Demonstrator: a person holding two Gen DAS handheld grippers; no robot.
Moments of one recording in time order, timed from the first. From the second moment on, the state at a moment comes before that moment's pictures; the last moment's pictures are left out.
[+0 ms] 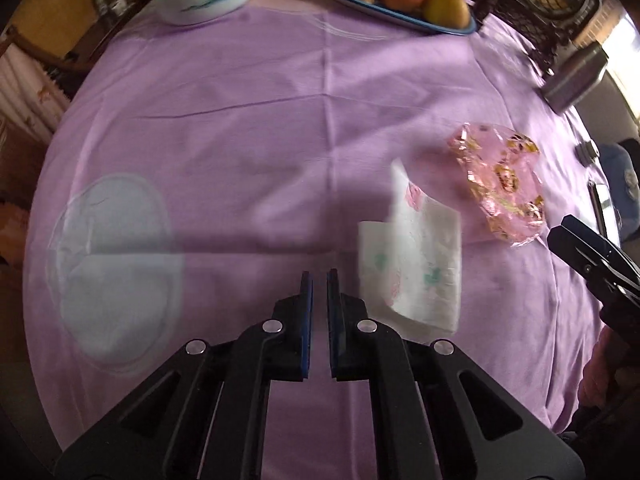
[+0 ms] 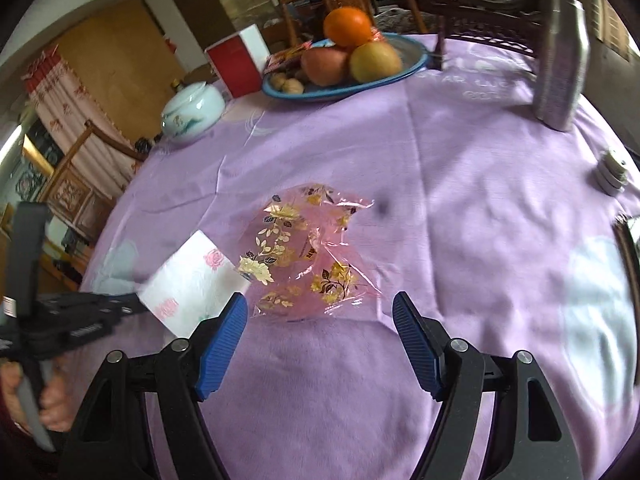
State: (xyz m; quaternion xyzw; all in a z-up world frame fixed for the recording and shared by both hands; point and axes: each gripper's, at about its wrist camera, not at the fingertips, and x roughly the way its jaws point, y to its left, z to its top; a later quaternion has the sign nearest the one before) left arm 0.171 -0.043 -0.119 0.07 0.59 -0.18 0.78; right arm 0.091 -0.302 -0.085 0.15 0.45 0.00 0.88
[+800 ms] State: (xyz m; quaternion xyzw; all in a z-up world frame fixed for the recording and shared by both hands) left arm 0.153 -0.126 -0.144 0.13 0.60 -0.25 0.75; right arm 0.086 -0.338 -0.068 0.19 0.41 -0.02 0.89
